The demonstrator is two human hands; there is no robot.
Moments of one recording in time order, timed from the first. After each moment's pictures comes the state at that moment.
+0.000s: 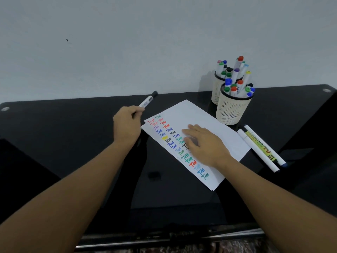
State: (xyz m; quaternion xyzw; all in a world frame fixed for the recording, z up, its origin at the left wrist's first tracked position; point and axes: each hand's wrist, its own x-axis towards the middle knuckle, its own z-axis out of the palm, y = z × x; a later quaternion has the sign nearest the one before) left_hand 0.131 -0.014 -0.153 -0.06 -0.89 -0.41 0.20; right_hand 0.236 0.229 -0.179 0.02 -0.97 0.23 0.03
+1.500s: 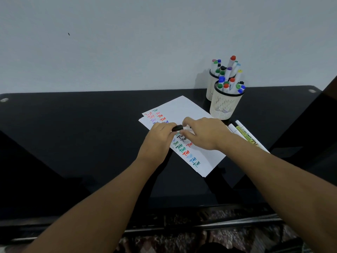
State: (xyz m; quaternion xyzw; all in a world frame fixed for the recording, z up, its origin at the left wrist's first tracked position) left_hand 0.219 0.039 -0.191 -0.33 -0.86 -0.31 0.22; right_hand 0.247 0.232 -0.116 0.09 -1.00 0.02 -0.02
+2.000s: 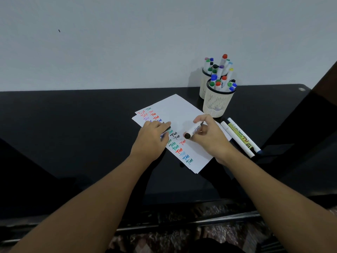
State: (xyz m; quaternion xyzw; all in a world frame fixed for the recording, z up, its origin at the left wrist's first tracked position) left_hand 0.213 0.042 -0.194 -0.28 -0.90 -0.30 0.16; right_hand 0.290 0.248 -0.149 -0.08 -0.81 0.58 0.02
